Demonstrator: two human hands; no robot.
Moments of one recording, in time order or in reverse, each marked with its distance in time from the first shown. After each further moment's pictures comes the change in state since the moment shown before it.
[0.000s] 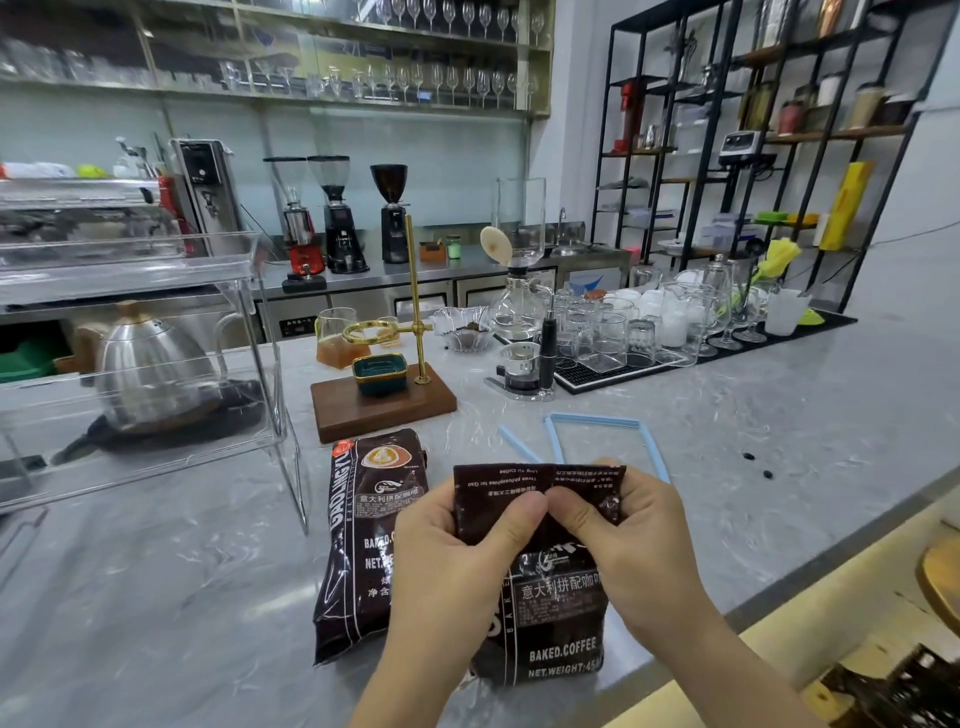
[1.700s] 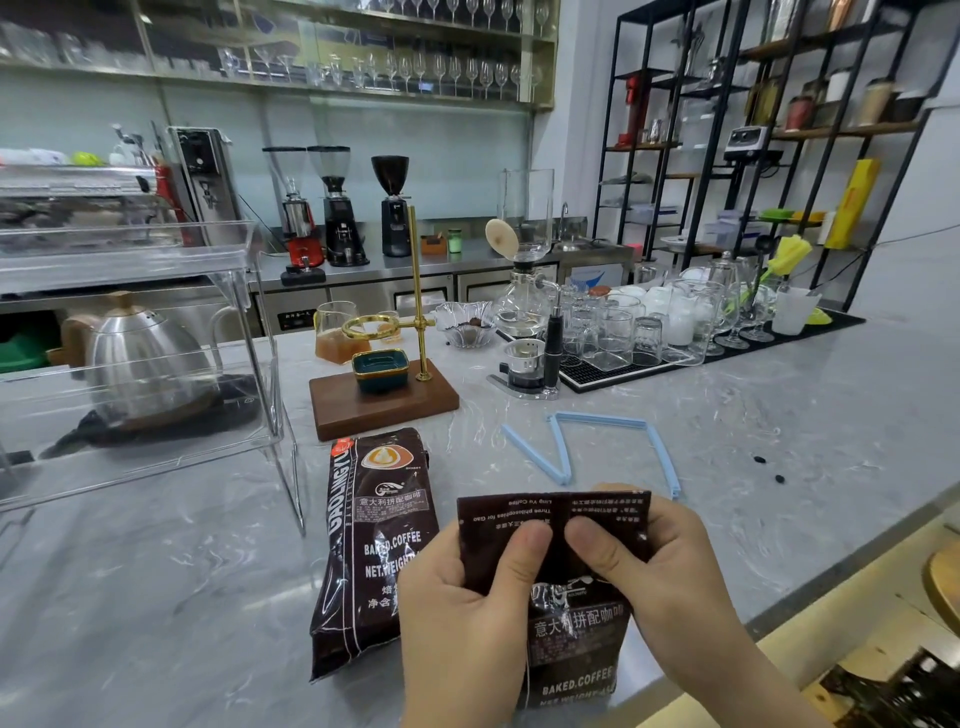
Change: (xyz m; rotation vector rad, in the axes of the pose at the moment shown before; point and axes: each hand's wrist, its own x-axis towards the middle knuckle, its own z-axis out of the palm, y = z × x) left_hand -0.013 -0.012 0.005 -0.024 0.123 0.134; right_hand -0.007 0.006 -0.012 0.094 -0.158 0.016
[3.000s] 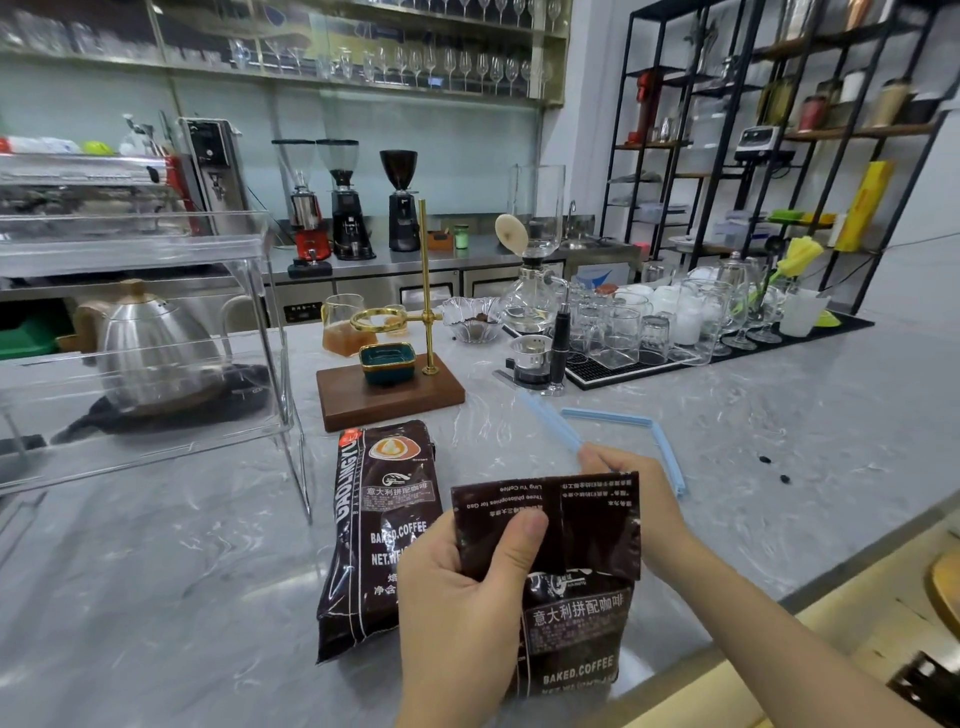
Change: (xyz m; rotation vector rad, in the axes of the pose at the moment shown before) left_hand 0.002 -0.003 -0.007 0.009 0.016 -0.081; right_hand 0.076 0.071 -0.040 -0.429 0.054 0.186
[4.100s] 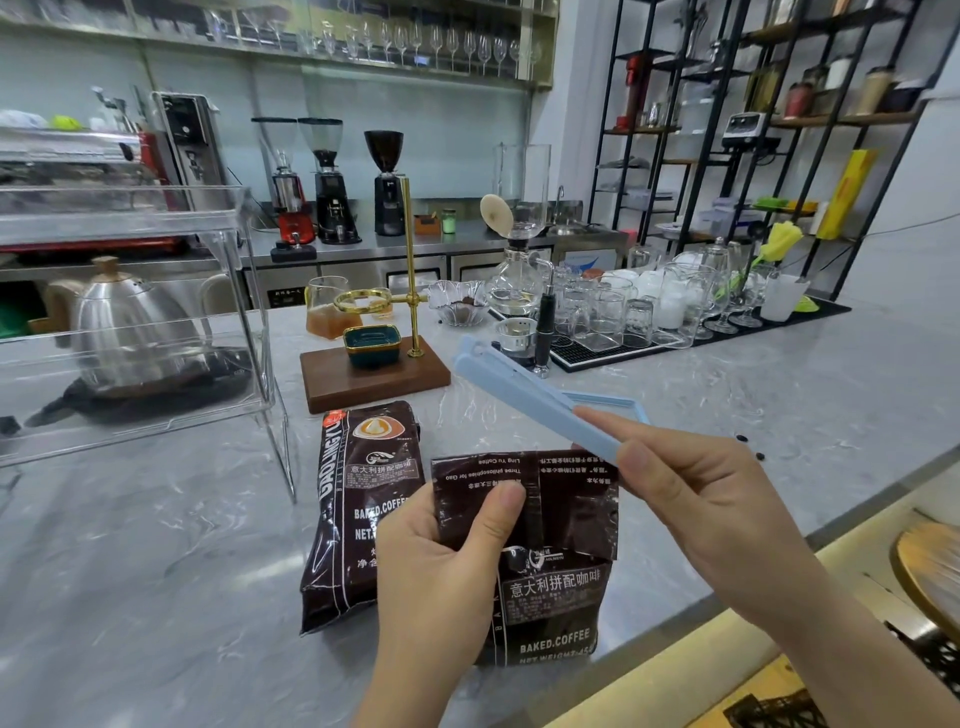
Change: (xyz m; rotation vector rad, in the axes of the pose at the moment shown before) left_hand 0.000 -0.001 -0.003 0.039 -0.028 0.035; right_hand -0.086 -0.085 -0.035 0.178 -0.195 -0.302
